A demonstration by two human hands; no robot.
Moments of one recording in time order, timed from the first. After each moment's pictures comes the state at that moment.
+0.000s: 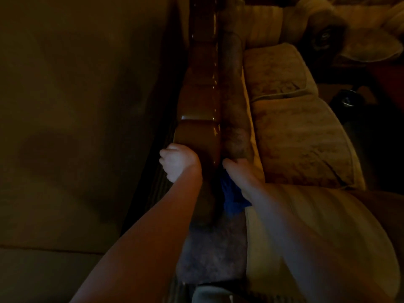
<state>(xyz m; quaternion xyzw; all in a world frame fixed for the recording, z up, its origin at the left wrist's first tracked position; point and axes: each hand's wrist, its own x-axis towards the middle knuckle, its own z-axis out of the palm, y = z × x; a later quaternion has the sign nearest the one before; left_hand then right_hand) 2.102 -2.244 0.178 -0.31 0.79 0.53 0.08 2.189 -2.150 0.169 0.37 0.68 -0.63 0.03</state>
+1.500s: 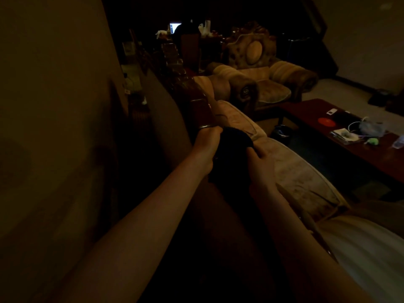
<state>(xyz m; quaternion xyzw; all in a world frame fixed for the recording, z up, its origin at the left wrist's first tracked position) 1.793 -2.228 0.336 0.17 0.62 0.66 0.40 1.899 -2.188 0.283 0.41 0.56 -0.59 -0.41</state>
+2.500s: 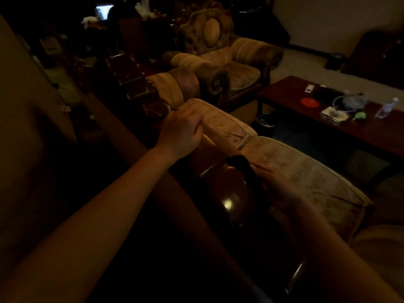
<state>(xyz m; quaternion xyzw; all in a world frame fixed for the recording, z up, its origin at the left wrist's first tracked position) 1.445 -1.945 0.313 0.72 0.64 0.26 -0.13 1.679 -1.942 0.252 0.46 0.41 -0.73 -0.29</state>
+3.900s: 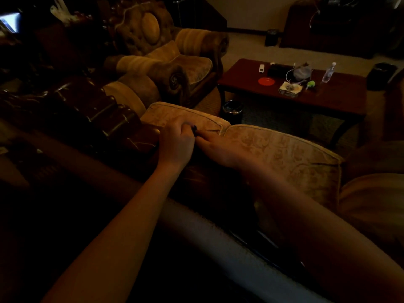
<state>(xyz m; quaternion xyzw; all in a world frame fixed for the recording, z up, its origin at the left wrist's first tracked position) 1.413 -1.886 0.314 0.60 0.63 0.45 0.18 1.530 -1.876 0.303 0.48 0.75 -0.42 -0.20</state>
